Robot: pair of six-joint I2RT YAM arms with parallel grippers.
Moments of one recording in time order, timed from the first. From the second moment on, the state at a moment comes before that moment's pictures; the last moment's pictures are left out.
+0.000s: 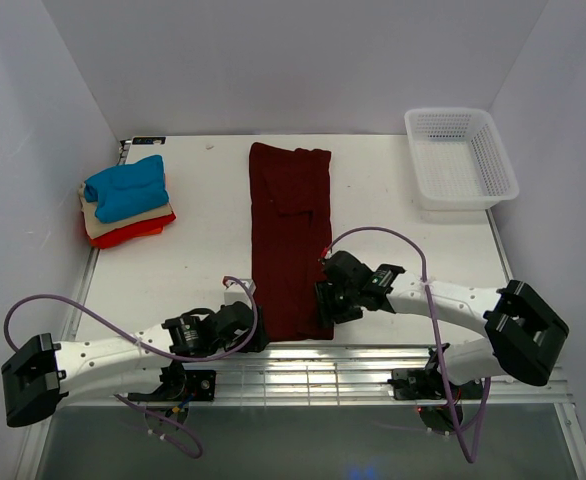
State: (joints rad) left arm -1.14 0.87 0.33 -0.37 -0.26 -0.93; right arm 0.96 1.36 0.74 -0.48 -0.10 0.63
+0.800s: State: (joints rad) left arm -1.14 0.93 0.35 -0.36 -0.34 -0.95; right arm 1.01 1.40 0.70 -0.45 -0.10 0.68
